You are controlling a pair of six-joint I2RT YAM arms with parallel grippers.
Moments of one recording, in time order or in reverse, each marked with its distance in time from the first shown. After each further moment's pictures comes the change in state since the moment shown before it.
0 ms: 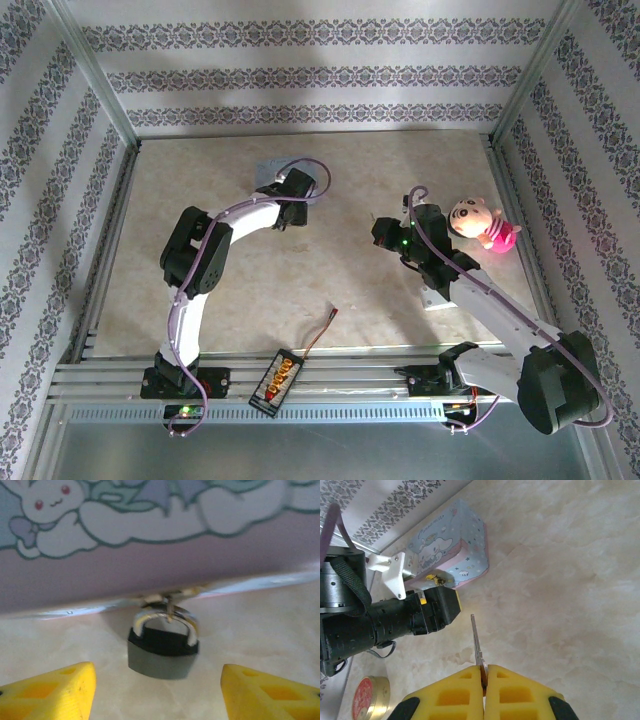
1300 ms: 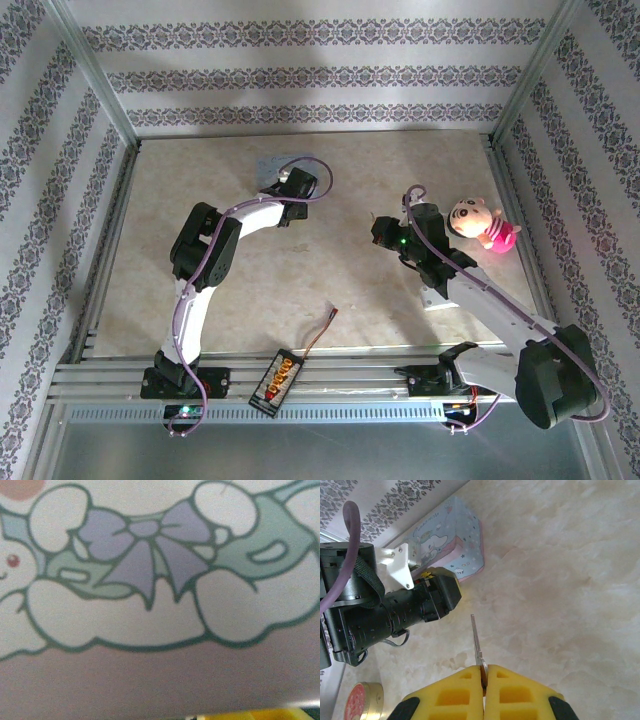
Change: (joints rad) left arm 0.011 0.092 0.047 0.152 -0.051 0.013; right arm 0.000 0.032 0.000 0.025 0.016 0.000
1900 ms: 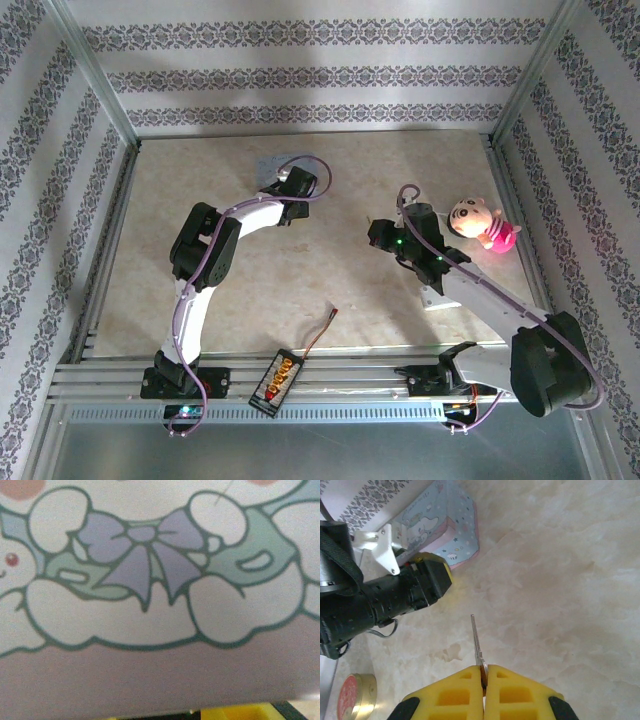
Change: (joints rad) left arm 0.000 -0.006 0.003 -0.002 0.043 -0.068; right arm 0.005 0.069 0.000 0.014 -0.031 -0.008
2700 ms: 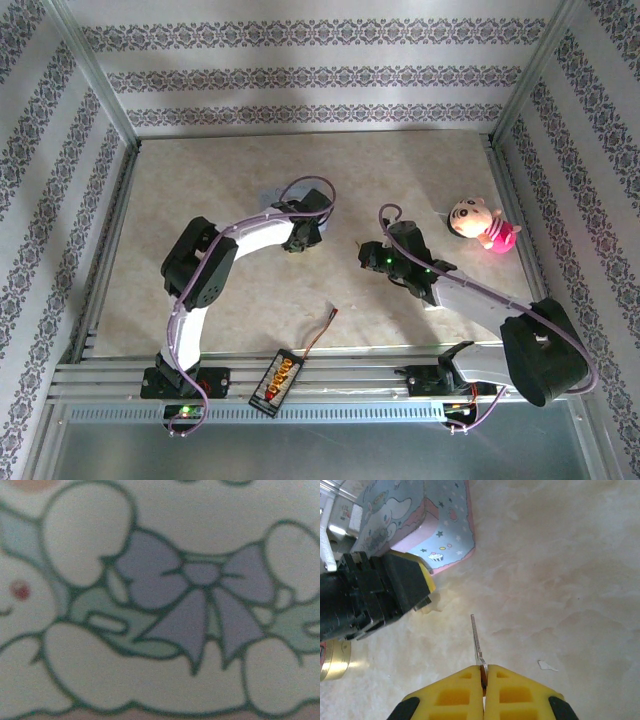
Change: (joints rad) left arm -0.169 -0.163 -0.133 -0.274 0.089 -0.436; right arm 0.082 0.048 -0.120 0.069 -0.016 -0.015
